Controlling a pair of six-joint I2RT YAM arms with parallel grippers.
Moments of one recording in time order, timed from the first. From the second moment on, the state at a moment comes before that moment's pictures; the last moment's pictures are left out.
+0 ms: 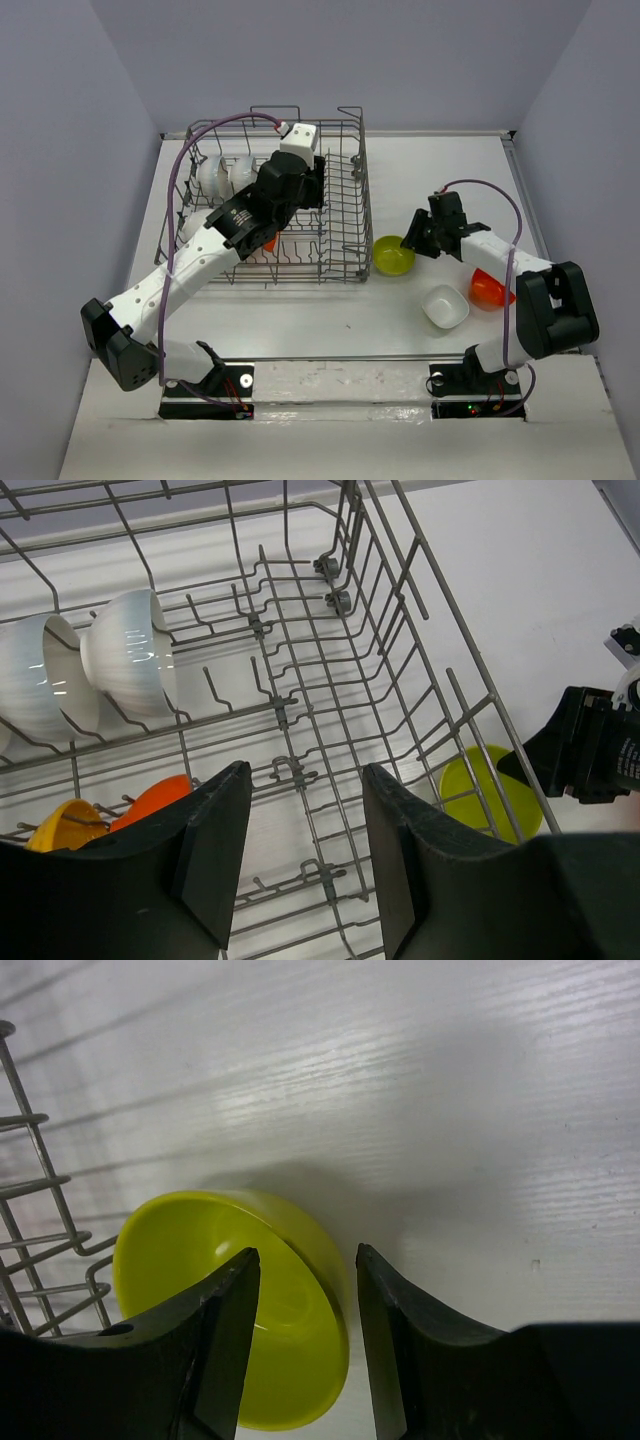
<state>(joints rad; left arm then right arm) -0.78 1.33 1.39 -0.44 -0.40 -0.28 0.25 1.46 0.82 -0.26 -0.04 0.60</state>
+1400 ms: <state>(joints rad) -0.90 1.32 1.49 -0.56 -0.47 -0.25 0.25 1.51 0.83 -0.23 -0.04 0.58</state>
